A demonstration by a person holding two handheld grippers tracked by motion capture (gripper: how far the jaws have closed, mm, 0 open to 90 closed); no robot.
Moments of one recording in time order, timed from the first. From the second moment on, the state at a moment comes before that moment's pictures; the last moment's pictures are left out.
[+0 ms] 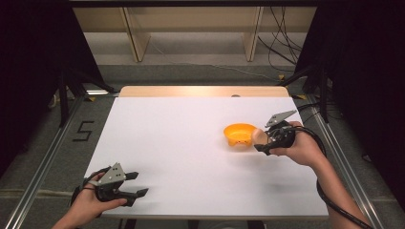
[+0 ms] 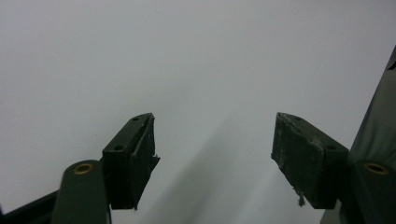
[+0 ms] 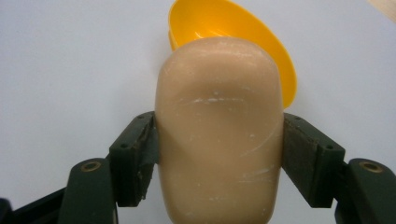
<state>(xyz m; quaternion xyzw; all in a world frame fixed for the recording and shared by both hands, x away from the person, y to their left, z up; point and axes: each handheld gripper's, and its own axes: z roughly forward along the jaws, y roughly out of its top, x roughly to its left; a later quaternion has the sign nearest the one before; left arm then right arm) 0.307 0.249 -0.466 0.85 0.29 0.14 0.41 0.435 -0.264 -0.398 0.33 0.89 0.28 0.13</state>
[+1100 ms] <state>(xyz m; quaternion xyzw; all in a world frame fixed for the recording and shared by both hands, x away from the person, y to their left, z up) 0.308 0.249 -0.466 0.85 0.29 0.14 0.41 0.469 -0.249 -0.387 0.31 0.91 0.26 0.13</state>
